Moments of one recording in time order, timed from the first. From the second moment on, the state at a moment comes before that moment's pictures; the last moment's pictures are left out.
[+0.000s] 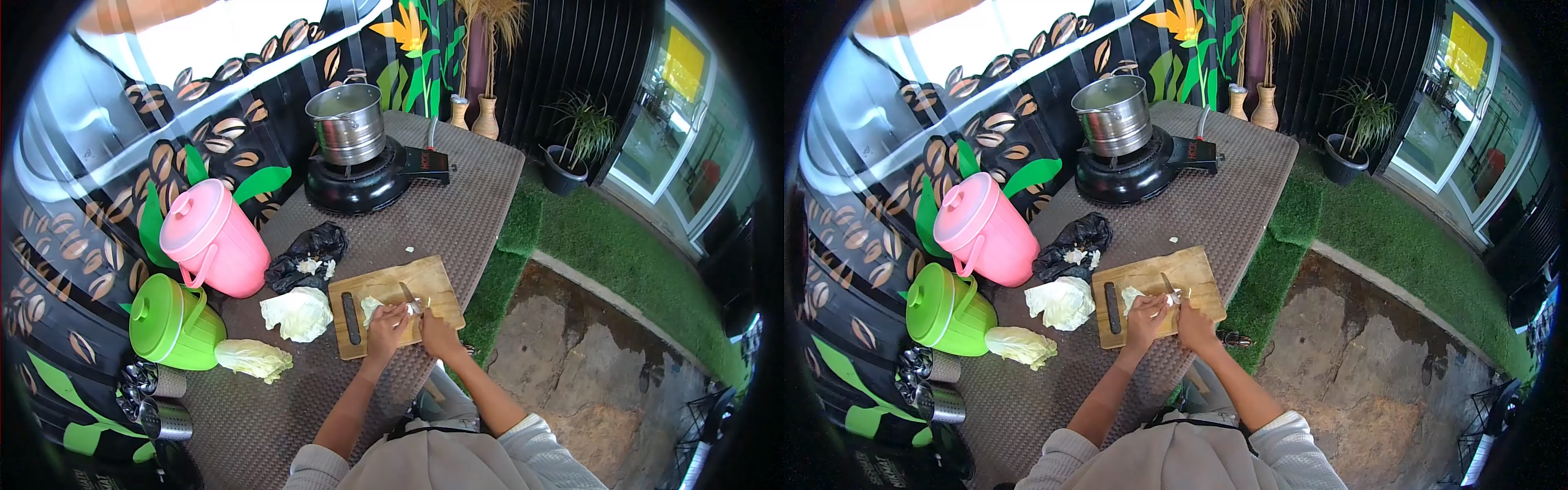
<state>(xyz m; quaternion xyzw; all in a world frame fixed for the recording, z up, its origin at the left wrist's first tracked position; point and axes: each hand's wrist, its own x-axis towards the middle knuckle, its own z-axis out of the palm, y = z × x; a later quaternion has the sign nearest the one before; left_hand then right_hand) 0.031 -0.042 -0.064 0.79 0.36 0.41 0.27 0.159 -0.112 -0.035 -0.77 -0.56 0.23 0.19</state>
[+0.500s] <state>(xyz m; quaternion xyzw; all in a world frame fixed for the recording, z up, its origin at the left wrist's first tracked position) 0.031 -0.039 -0.072 0.80 0.36 0.41 0.26 0.155 -0.109 -0.028 -0.79 -0.54 0.24 0.19</state>
